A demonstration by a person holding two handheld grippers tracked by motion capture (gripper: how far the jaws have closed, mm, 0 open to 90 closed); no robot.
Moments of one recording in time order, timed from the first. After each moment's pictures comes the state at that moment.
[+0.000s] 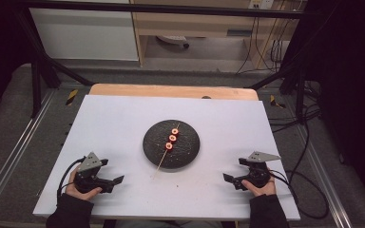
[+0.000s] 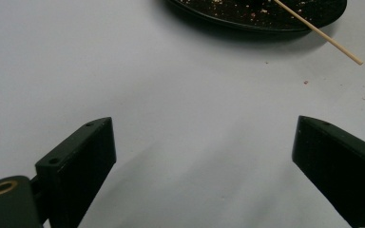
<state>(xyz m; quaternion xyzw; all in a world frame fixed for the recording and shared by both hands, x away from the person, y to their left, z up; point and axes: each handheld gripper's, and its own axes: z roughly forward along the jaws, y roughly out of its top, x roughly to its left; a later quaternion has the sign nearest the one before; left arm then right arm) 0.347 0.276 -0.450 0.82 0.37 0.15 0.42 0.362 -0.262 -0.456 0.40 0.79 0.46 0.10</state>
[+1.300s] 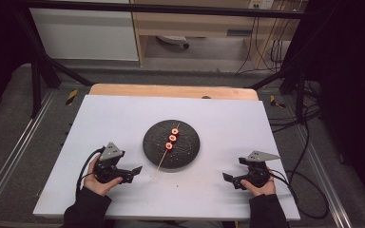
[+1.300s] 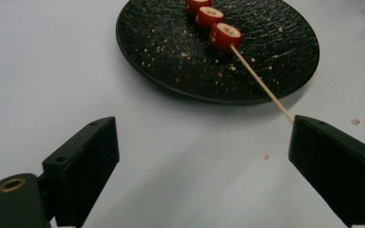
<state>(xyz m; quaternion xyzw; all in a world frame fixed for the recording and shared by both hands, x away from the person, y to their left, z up) 0.363 0.211 -0.416 0.81 0.37 0.16 0.41 0.363 -0.259 -0.453 0.40 0.79 0.45 0.11</state>
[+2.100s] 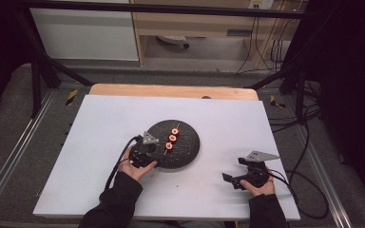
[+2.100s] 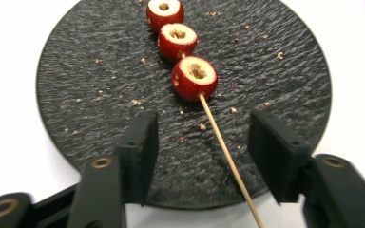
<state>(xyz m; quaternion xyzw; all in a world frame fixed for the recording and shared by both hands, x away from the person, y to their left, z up) 0.407 0.117 -0.419 0.84 0.40 0.14 0.34 0.363 -0.258 -0.454 0.40 0.79 0.45 0.11</state>
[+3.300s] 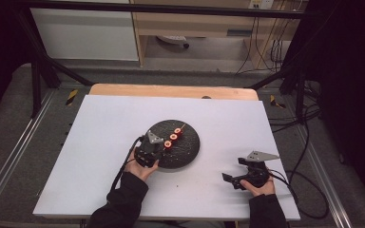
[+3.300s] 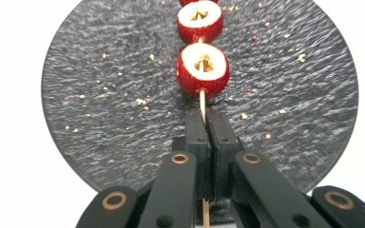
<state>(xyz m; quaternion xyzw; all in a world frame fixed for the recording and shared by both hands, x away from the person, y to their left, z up) 0.404 0.112 -0.417 0.83 0.42 0.17 0.33 0.363 -0.258 -0.454 0.40 0.79 0.45 0.11</state>
